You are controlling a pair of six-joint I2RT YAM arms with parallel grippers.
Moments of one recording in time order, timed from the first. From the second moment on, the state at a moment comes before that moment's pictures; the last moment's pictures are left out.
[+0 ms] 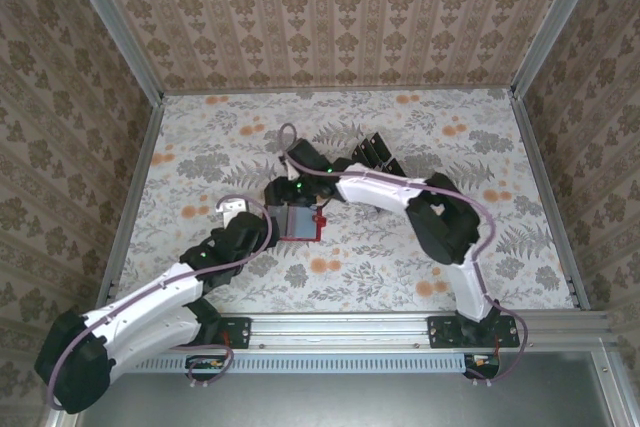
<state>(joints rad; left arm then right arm) -0.76 0.86 0.38 -0.34 -0.47 -0.70 0.79 2.05 1.57 -0.36 -0.31 0.71</state>
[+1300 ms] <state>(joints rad) -0.54 1.25 0.58 -0.32 -0.26 -0.54 0.61 1.86 1.37 -0.88 0.42 0.24</state>
